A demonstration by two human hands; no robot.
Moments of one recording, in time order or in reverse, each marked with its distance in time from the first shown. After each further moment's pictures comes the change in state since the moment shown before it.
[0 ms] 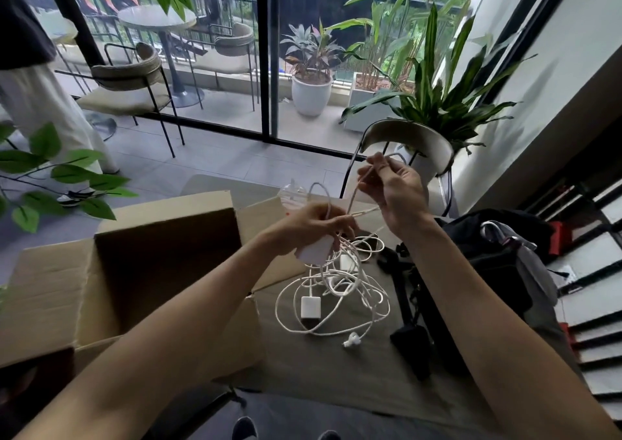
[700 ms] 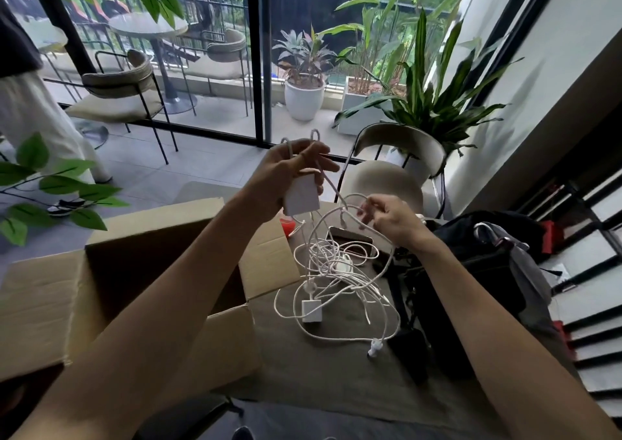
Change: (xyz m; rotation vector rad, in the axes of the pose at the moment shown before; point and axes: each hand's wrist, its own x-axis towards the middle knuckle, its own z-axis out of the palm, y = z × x) left_hand -0.007 0.079 -0.032 -0.367 0.316 0.187; right_hand 0.004 0.015 -0.049 -1.024 -0.228 0.029
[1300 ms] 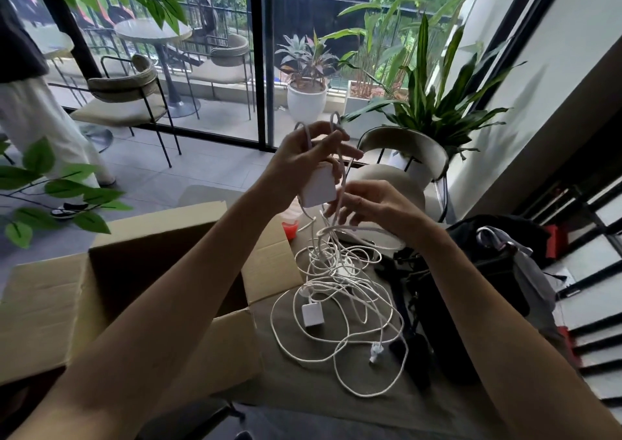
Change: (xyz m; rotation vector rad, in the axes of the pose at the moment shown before) left_hand 0.011 0.016 0.017 0.163 -0.067 0.183; right_hand -0.013 -0.056 -0.010 0.426 -0.342 -0.358
